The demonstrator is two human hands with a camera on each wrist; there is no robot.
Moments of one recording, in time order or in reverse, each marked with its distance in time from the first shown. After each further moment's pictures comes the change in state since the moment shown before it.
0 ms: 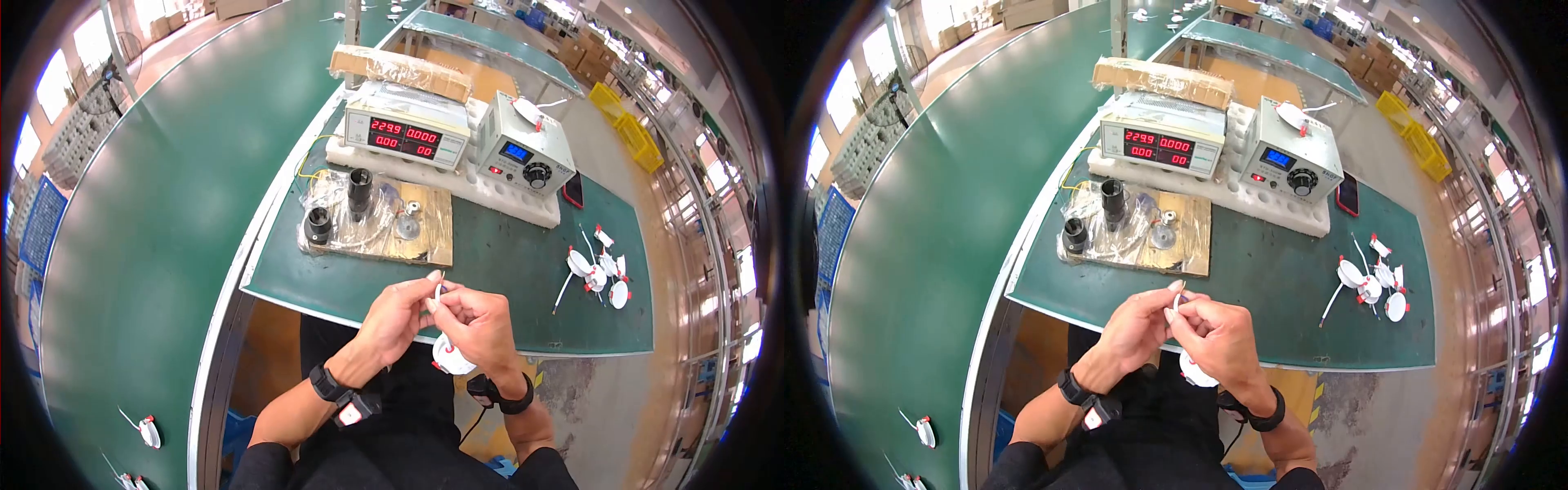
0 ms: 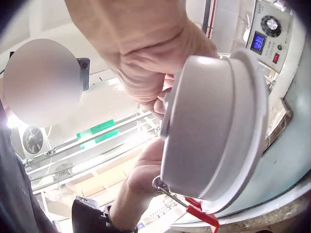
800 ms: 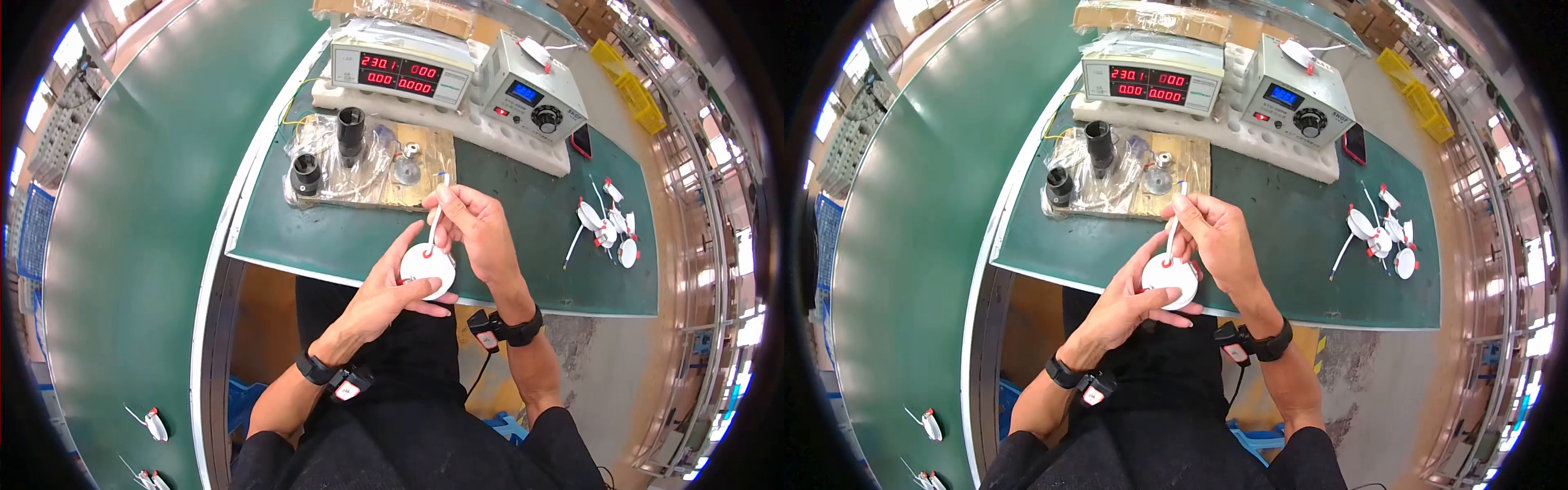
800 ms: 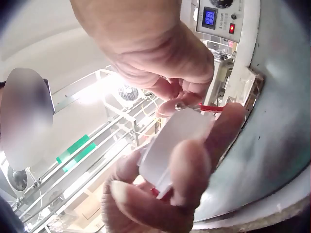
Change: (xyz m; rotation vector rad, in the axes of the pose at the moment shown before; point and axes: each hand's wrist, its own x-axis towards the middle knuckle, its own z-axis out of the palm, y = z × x) left_hand -0.022 -0.013 -0.027 0.206 -0.087 0.019; right_hand 0.064 0.042 0.002 0.411 -0.146 0.150
